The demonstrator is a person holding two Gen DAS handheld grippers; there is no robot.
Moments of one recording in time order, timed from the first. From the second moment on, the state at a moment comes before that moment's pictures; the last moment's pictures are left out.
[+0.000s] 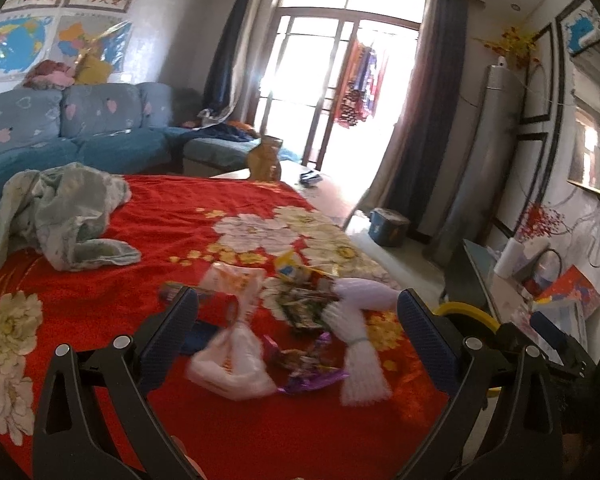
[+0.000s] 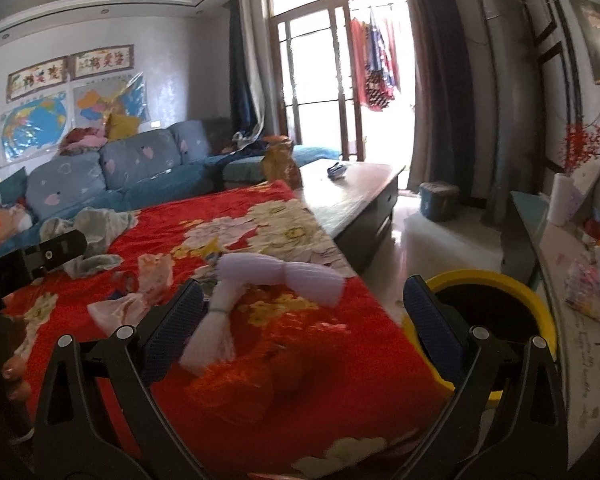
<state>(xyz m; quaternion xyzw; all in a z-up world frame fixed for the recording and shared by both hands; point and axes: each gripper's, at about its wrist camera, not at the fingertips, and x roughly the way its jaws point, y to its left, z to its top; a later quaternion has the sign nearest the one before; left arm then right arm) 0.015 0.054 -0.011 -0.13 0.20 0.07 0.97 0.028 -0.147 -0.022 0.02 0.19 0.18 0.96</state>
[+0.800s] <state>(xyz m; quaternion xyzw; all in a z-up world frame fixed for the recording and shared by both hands) 0.091 0.141 -0.064 -0.18 0.33 0.12 0.92 0.098 -0.124 -0.065 0.00 0.30 0.16 0.94</state>
